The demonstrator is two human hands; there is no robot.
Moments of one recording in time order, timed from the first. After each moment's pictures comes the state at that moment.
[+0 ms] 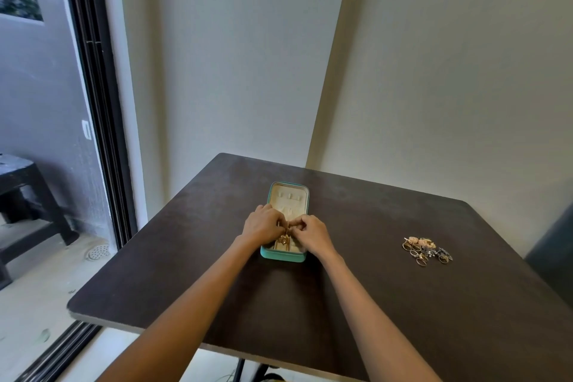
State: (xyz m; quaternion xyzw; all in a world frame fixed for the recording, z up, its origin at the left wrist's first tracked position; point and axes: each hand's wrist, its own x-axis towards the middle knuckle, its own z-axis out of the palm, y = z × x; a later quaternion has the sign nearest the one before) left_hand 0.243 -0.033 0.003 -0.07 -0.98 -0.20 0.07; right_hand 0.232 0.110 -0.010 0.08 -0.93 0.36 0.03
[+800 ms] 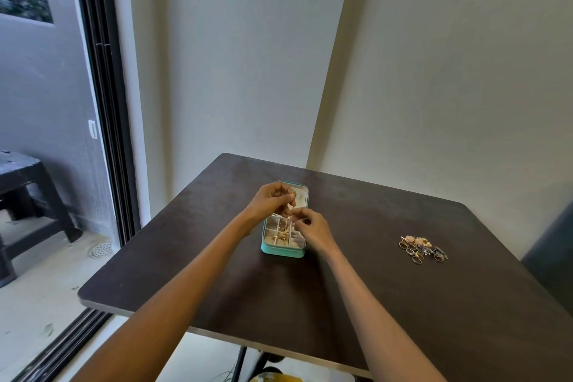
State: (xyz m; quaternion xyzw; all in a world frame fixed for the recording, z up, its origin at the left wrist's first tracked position) left_hand 0.266 -0.041 0.047 -0.13 -0.74 -0.66 0.03; right_hand 0.257 0.112 0.007 0.13 -0.86 0.50 0.02
